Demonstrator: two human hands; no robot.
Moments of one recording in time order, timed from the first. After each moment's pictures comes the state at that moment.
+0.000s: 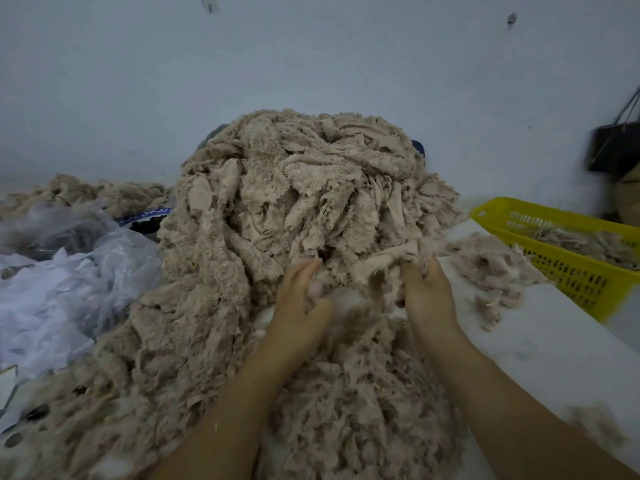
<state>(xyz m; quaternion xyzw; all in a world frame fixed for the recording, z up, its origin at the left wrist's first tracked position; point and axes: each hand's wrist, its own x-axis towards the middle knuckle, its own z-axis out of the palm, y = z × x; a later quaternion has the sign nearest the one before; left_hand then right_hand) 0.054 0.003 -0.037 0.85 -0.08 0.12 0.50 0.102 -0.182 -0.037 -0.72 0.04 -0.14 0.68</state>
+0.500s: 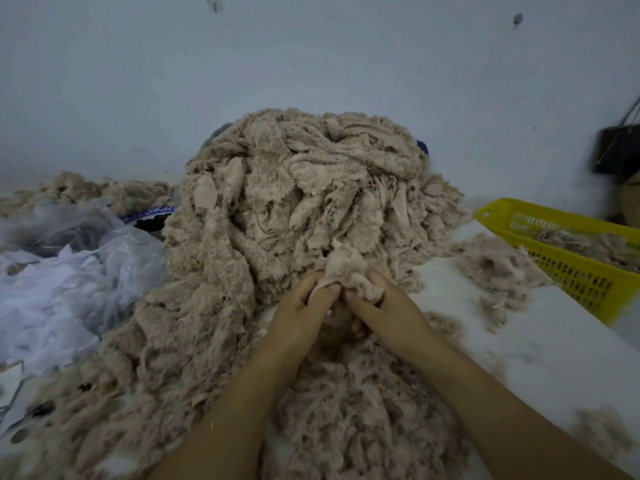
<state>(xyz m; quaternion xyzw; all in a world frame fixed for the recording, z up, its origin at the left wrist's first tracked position) 0.046 -0.001 -0.029 0.73 -0.09 0.10 0.67 0.075 -0.158 -0.033 -0.78 -0.23 -0.02 0.58</state>
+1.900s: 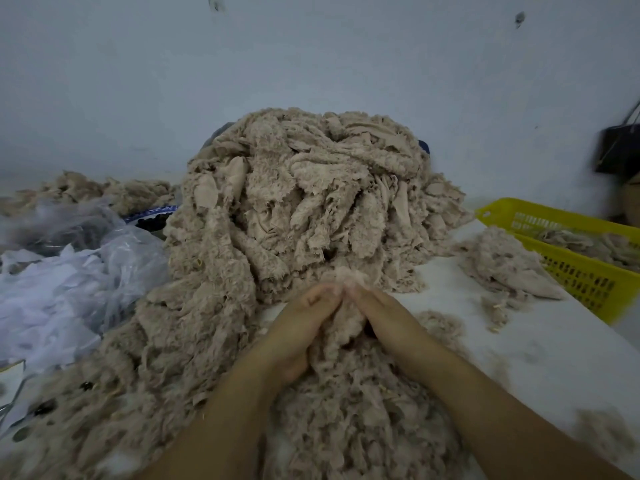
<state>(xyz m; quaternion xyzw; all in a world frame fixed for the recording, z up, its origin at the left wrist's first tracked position) 0.043 -0.001 -0.026 0.60 -0.01 -0.10 0.79 0.072 -0.150 -0.042 -0.71 -0.15 0.13 0.68</state>
